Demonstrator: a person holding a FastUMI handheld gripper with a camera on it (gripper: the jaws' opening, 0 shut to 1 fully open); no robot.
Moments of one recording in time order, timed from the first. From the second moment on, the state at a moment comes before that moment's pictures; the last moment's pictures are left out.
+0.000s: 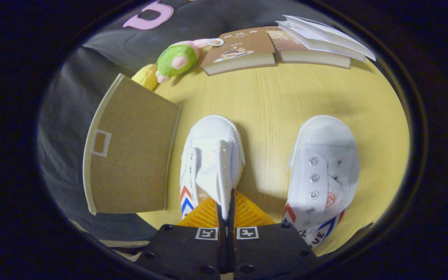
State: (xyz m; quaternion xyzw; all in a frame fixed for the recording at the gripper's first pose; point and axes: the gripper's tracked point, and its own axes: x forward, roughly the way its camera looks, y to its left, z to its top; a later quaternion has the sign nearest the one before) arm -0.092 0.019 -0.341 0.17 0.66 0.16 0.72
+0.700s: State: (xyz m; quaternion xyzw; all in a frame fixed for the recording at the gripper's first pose) arm -0.035 0.047 -0.214 0.25 0.59 0.14 0.76
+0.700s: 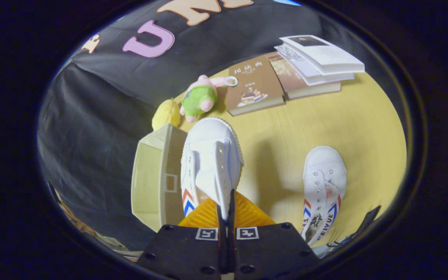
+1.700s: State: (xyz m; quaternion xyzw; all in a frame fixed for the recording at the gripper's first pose) arm -0.009 0.214 -0.166 0.22 0.56 0.22 0.76
